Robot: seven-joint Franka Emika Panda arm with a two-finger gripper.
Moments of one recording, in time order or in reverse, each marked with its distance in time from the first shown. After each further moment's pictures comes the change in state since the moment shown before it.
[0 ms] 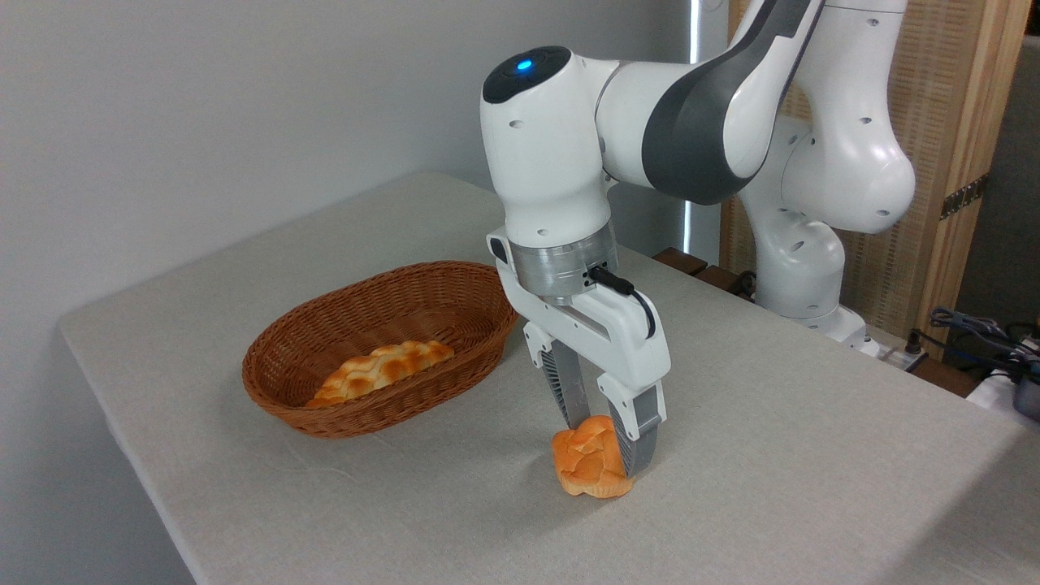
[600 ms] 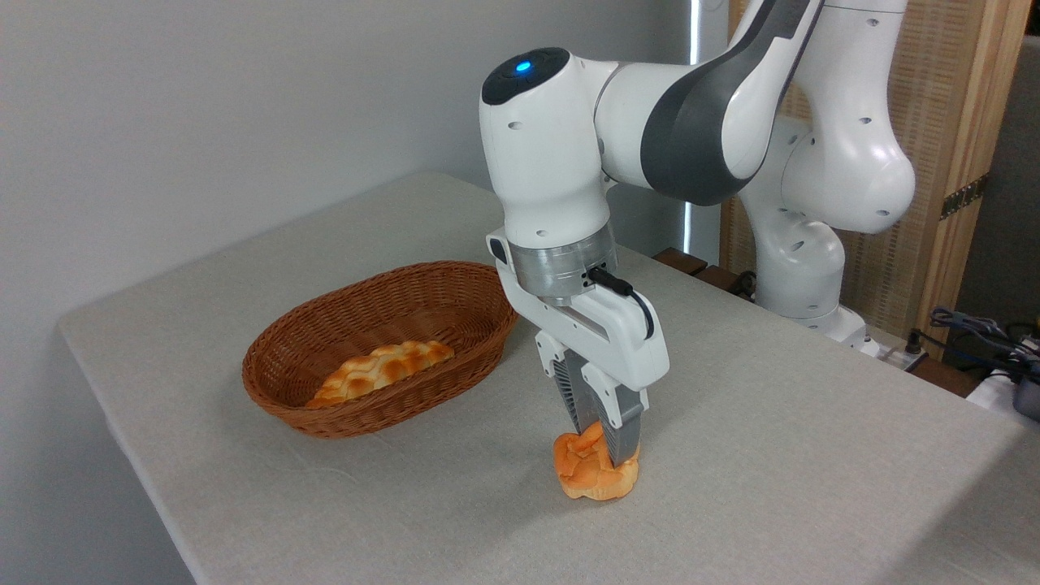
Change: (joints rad) arm -0.002 0.001 0.000 -0.001 0.000 0.000 0.001
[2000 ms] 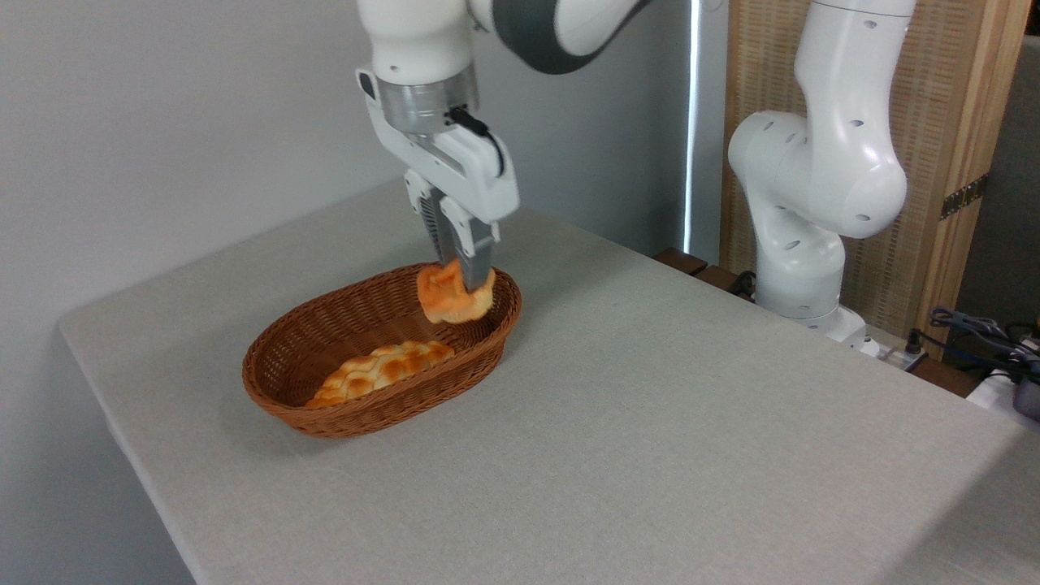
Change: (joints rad) arm -0.217 -0.007 -0.115 0.275 -0.318 -0.292 -0.273
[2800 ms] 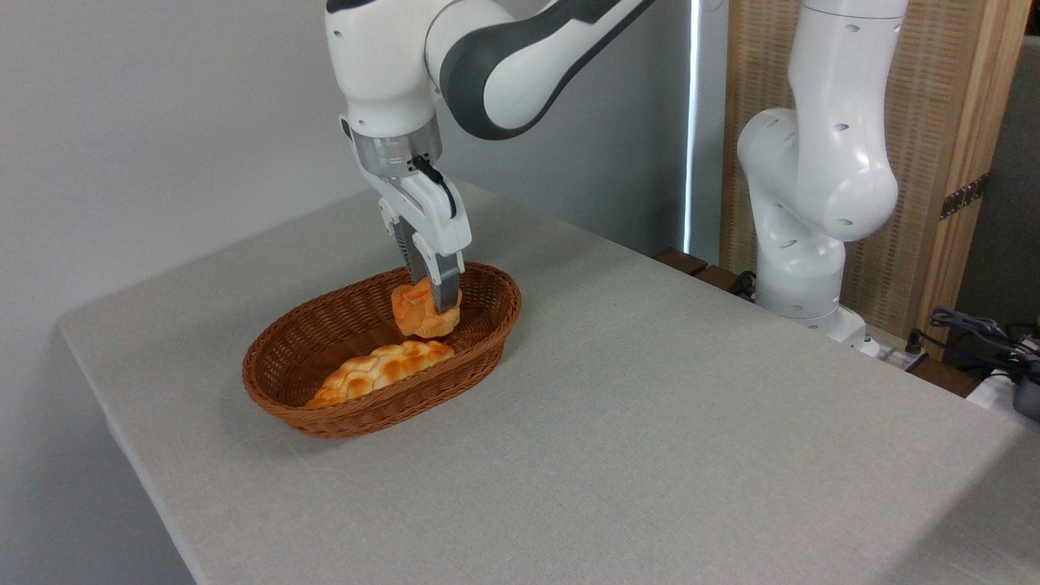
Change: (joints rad) arm -0.161 0.087 -0.005 -0.097 -0.030 0.216 -0.068
